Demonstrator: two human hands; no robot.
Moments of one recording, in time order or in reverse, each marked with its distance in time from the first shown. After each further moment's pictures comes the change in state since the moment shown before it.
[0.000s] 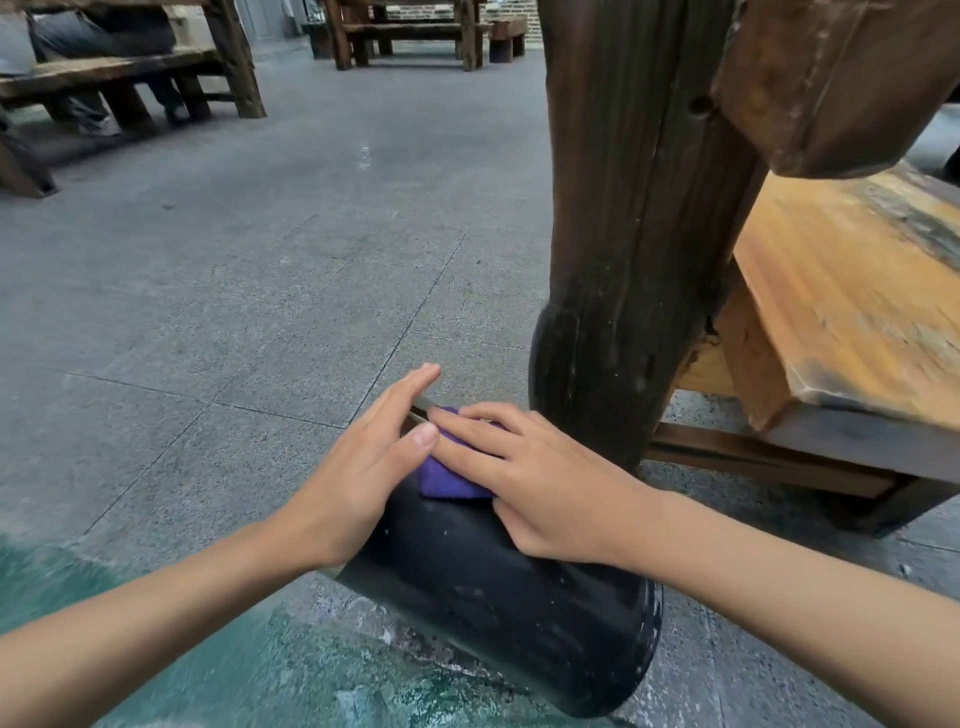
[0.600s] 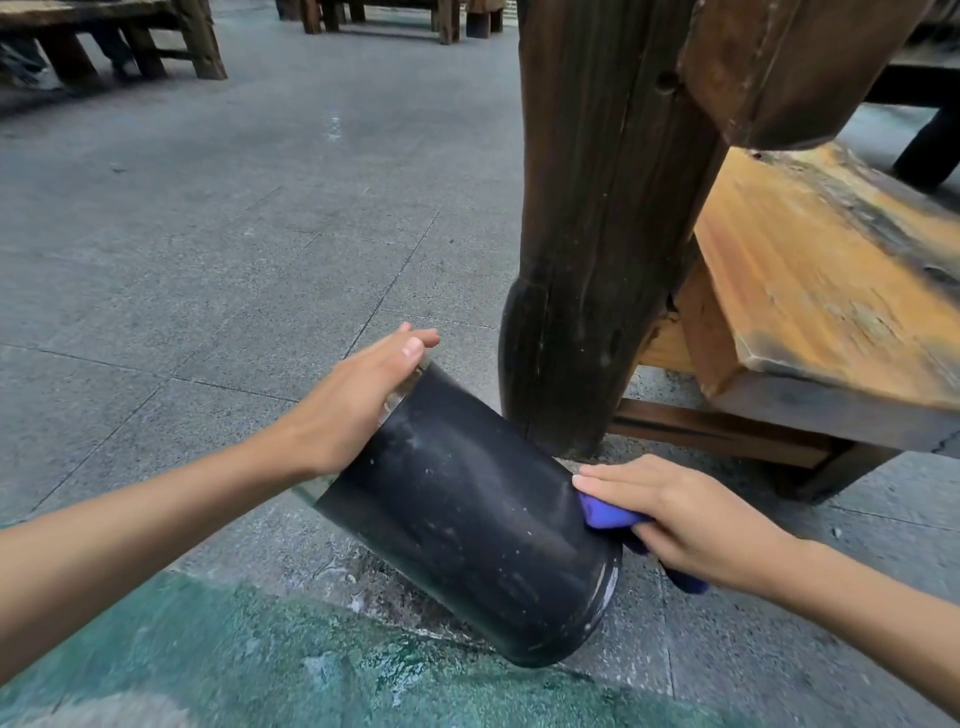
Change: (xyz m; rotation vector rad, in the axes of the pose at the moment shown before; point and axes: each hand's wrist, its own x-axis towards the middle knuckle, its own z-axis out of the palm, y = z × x) left_hand 0.028 0.025 0.001 0.105 -0.028 -0.113; right_hand -0.143 0.048 0.019 0.123 -0.105 0.356
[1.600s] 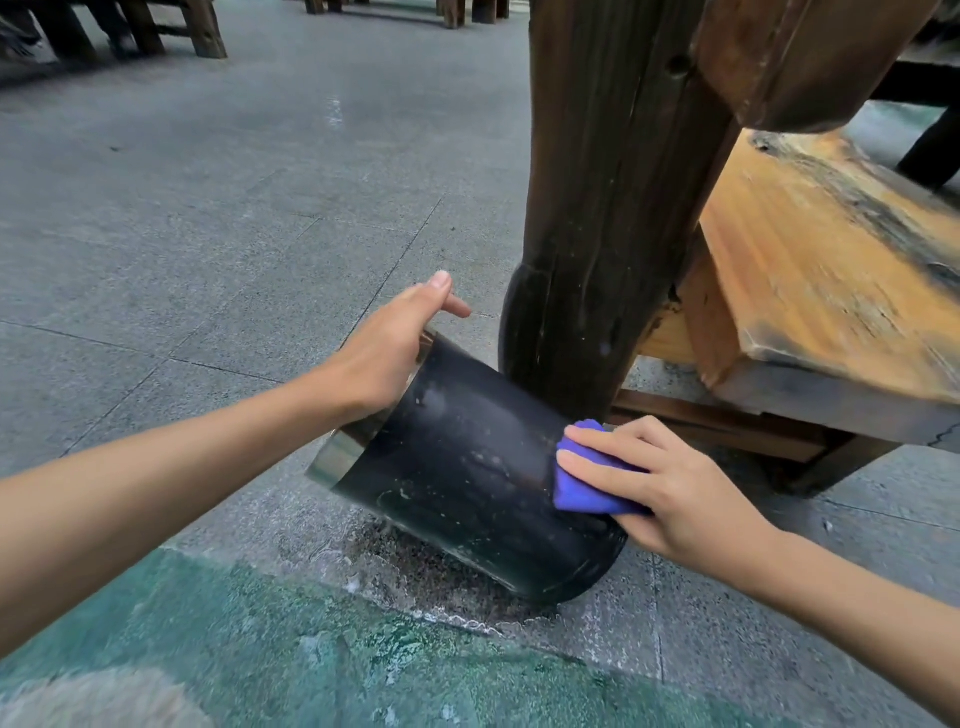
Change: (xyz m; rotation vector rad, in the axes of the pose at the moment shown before) left_hand 0.029 0.020 0.011 -0.096 0.053 -0.064; right_hand 0.004 -0.012 0.002 -0.125 0.322 -0.199
